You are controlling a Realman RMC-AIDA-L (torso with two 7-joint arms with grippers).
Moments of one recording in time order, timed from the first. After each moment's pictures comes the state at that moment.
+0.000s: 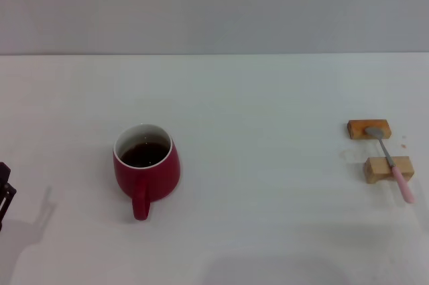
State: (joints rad) left arm 0.01 -2.07 -0.59 -0.26 2.18 1.58 -0.08; right arm 0.04 2.09 0.37 0.34 -1.99 -1.79 0.03
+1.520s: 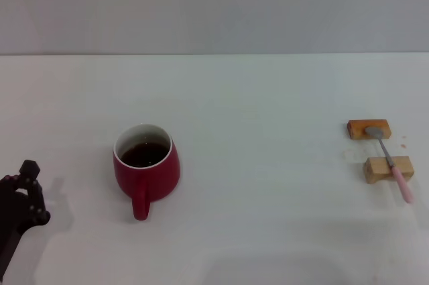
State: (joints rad) left arm -0.09 -2.06 -0.52 -0.25 2.18 1.42 -0.06; right arm 0.07 2.08 0.37 0.33 -2.00 -1.82 0.11
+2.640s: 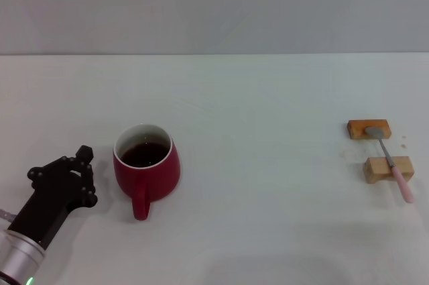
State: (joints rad) left arm -0.24 -2.07 -0.44 -0.23 2.18 1.26 -0.06; right arm 0.07 2.08 0.37 0.28 -2.00 -1.86 0.20
